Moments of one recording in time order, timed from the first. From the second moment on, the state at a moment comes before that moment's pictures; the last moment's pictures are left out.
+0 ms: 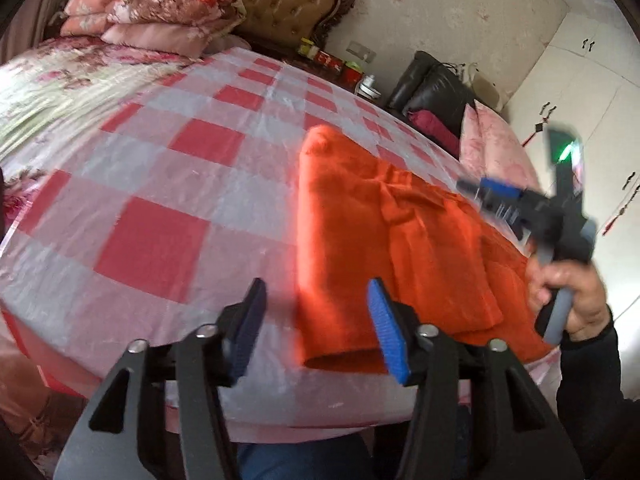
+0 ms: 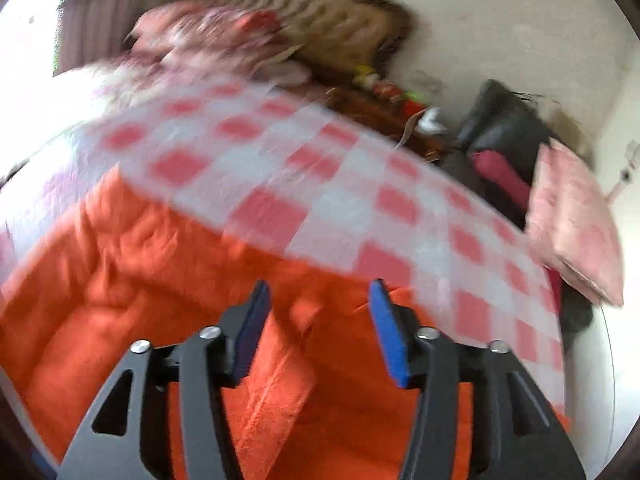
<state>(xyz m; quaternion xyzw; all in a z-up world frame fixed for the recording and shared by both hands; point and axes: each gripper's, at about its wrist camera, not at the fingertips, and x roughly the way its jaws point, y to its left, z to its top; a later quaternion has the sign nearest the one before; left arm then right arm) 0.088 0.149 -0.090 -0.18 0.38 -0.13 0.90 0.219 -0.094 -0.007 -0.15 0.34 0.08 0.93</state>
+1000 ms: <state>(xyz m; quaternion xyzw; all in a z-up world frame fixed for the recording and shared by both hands) 0.016 -0.174 0.052 0.16 0.20 -0.23 0.94 0.236 -0.300 0.092 0.16 0.40 0.25 0.87</state>
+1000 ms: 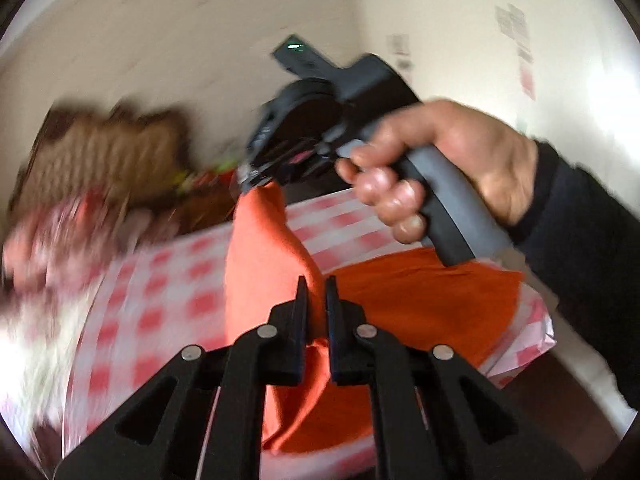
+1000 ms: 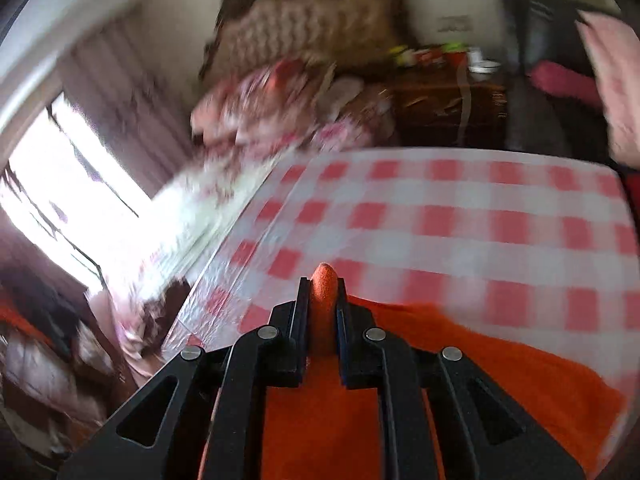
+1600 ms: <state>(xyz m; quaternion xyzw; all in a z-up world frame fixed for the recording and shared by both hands) -0.004 -0.411 -0.073 0.26 0.22 -0.32 0.88 0.186 -0.544 -0.058 0.24 0.41 0.09 0.88</state>
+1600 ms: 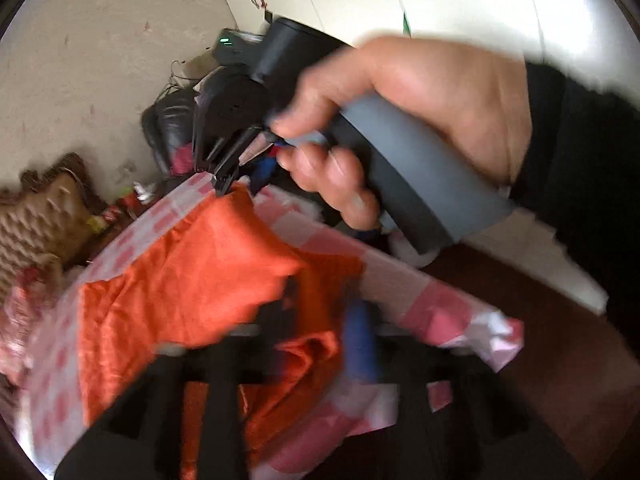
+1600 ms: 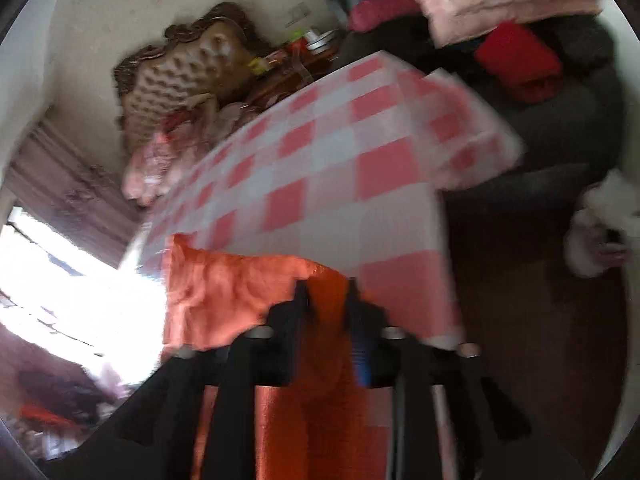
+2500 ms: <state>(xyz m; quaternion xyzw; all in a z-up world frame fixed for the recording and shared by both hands) 0.013 -0.188 -0.038 0.01 0.36 -0.25 0.90 -0.028 -0.393 -0.025 0.05 0.33 -0.20 0.92</state>
